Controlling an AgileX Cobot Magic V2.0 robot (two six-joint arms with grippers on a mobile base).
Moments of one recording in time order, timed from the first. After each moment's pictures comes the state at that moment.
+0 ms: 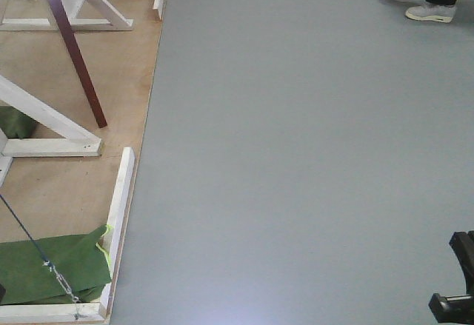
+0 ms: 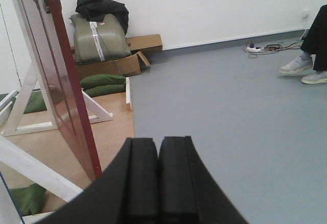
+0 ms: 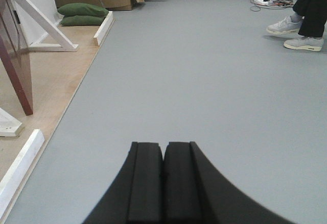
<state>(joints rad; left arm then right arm) -0.10 -0.01 0.03 -0.04 0.14 0.06 0.05 -0.01 0.03 0.07 0.38 -0.06</state>
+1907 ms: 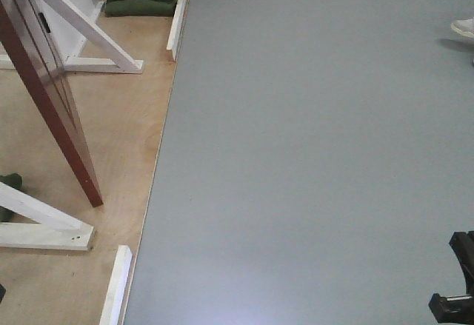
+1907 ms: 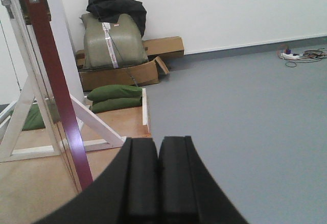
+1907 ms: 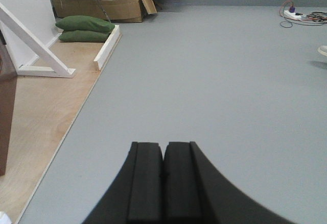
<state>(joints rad) -0.10 -0.01 0.03 -0.04 0.14 0.06 0.05 -0.01 0.03 0.07 0.38 -0.06</state>
